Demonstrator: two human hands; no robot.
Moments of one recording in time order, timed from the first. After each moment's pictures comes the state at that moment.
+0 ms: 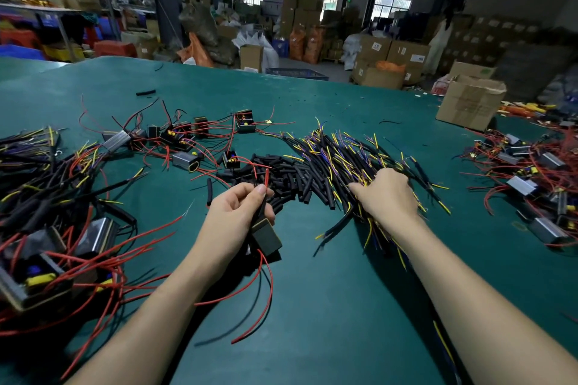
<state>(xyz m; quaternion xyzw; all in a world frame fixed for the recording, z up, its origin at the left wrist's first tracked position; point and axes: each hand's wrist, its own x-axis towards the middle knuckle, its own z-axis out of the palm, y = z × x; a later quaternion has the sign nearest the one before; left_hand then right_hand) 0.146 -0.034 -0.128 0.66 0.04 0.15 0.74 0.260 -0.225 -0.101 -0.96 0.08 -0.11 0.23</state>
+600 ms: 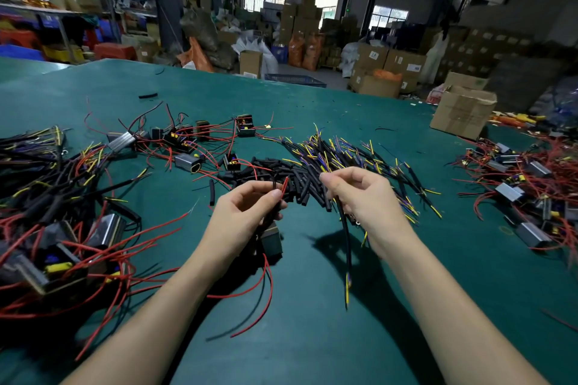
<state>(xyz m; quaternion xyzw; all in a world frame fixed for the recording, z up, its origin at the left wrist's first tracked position) 0.142 -0.039 -0.123 0.63 0.00 0.16 0.76 0.197 -0.211 -0.082 -0.73 -0.15 -0.02 0.67</state>
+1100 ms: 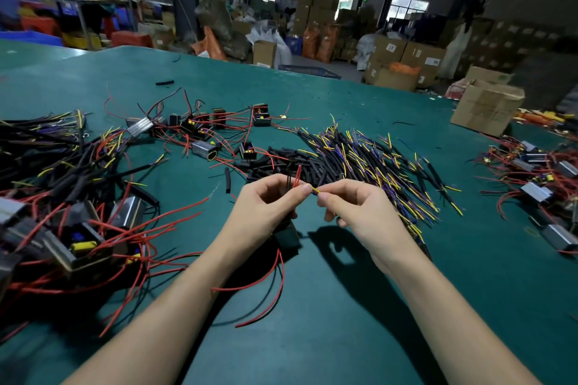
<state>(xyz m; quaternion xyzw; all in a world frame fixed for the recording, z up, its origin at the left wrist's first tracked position) 0.137 -0.044 -0.121 0.69 -0.01 0.16 0.70 0.179 -0.196 -0.103 -0.76 -0.20 0.03 0.62</state>
